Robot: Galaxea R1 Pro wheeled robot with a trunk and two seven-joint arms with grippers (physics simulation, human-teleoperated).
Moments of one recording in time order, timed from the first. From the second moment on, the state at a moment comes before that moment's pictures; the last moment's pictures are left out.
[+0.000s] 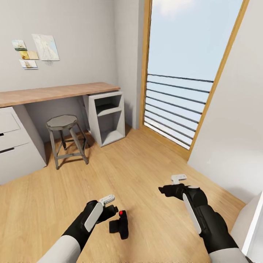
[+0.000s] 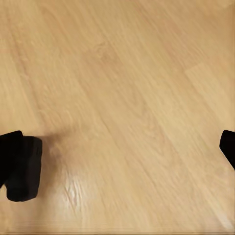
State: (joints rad) left arm -0.59 -0.12 -0.14 -0.70 0.66 0.65 0.38; right arm -0.47 -0.04 0.07 -1.32 -0.01 0.85 0.15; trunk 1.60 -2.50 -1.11
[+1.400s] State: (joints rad) left arm -0.59 -0.12 -0.14 -0.69 0.66 0.62 0.38; right arm -0.35 -0.03 0.08 -1.61 0.00 0.96 0.14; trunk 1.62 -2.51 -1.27
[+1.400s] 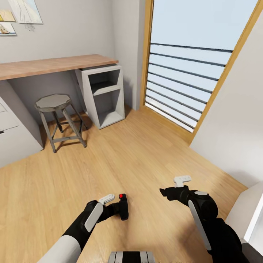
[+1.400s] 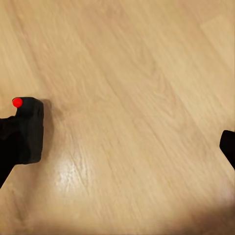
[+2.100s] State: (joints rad) left arm -0.58 -0.12 -0.14 -0.70 0.66 0.62 0.38; right arm -0.35 -0.04 0.07 -1.61 0.00 0.95 0.15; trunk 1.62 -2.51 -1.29
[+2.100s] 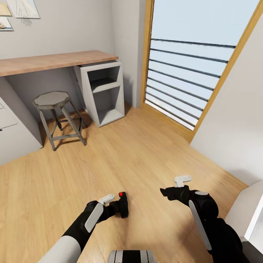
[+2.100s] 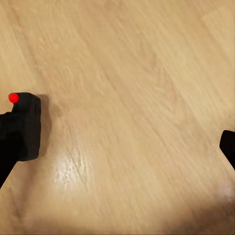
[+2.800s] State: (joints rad) left arm -0.71 -0.15 -0.30 -0.71 0.66 0.61 0.40; right arm -0.35 -0.04 0.07 -1.61 0.00 0.95 0.14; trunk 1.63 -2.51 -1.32
